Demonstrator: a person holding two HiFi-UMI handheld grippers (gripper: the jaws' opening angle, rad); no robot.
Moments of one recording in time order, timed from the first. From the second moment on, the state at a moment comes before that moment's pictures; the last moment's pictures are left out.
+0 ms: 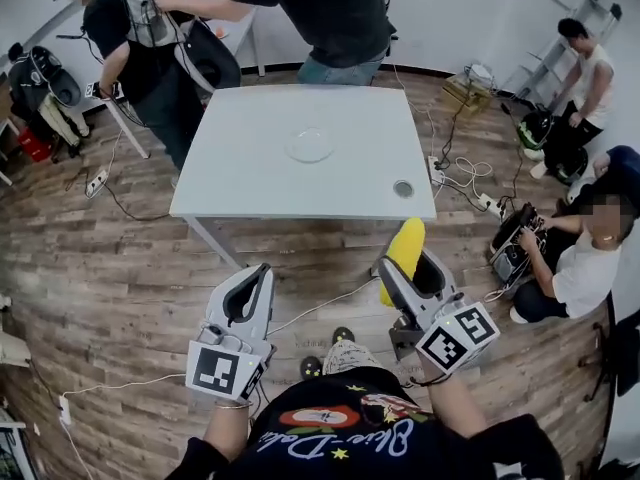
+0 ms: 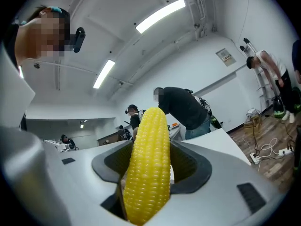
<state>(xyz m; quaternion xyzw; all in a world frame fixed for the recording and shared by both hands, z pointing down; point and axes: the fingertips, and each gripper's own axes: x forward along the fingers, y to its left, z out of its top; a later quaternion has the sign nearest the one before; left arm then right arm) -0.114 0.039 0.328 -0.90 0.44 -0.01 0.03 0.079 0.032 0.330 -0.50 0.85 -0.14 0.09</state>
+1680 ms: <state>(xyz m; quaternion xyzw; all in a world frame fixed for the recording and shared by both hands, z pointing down) -0.177 -0.339 0.395 -0.84 0.53 -0.04 -0.06 -0.036 -0.462 0.605 -0.23 0.79 -0.21 -0.53</state>
